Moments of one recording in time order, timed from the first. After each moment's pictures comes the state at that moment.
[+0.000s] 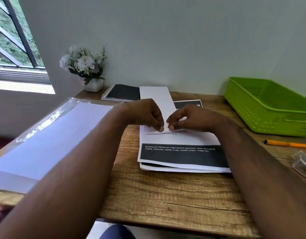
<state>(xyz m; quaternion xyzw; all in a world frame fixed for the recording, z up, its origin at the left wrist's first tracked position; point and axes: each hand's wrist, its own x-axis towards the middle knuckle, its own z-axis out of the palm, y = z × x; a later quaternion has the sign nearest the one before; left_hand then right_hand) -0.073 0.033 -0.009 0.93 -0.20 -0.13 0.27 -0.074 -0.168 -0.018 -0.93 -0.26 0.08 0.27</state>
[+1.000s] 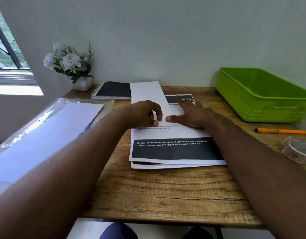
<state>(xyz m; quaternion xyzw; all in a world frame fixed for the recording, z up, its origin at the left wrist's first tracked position) -0.080 0.012 -0.022 0.95 -0.20 -0.08 0.20 -0.051 -0.191 -0.053 -0.99 -0.04 0.07 0.12</state>
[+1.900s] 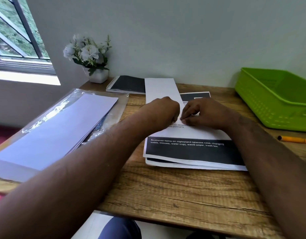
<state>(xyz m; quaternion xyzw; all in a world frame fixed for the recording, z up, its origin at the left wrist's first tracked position) -0.105 -0.004 -0.020 0.97 -0.23 0.05 0.05 -0.063 -0.187 -0.035 -0.92 -0.32 -0.05 0.21</state>
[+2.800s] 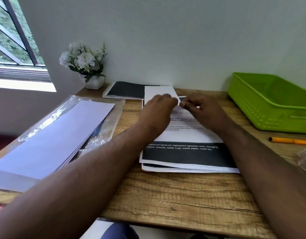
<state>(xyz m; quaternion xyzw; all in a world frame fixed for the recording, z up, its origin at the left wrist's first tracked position) -0.091 -0.011 -0.035 0.93 -0.22 0.26 0.13 -0.070 -0.183 -0.036 -0.87 -0.28 -0.21 0.35</state>
